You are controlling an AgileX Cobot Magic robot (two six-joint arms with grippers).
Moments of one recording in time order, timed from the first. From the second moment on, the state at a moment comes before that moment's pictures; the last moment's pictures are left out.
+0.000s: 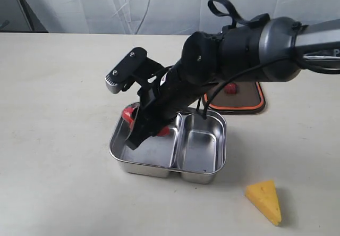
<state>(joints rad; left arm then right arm) 0.04 0.01 -0.01 -0.05 0.20 0.00 0.76 1.87 -1.18 0.46 0.46 -0.71</state>
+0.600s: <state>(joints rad) 0.04 0.01 -0.01 -0.05 0.20 0.00 0.76 1.87 -1.18 0.41 0.54 -0.58</state>
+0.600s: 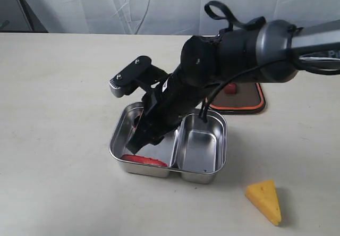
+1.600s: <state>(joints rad) 0.04 0.01 -0.01 -0.05 0.20 0.00 0.76 1.45 -0.80 -0.20 0.89 0.39</state>
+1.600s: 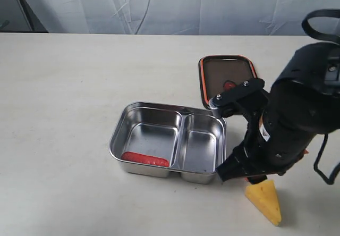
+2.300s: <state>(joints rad) 0.04 0.01 -0.01 -0.05 0.20 0.00 0.59 1.44 -0.60 0.09 0.71 0.19</state>
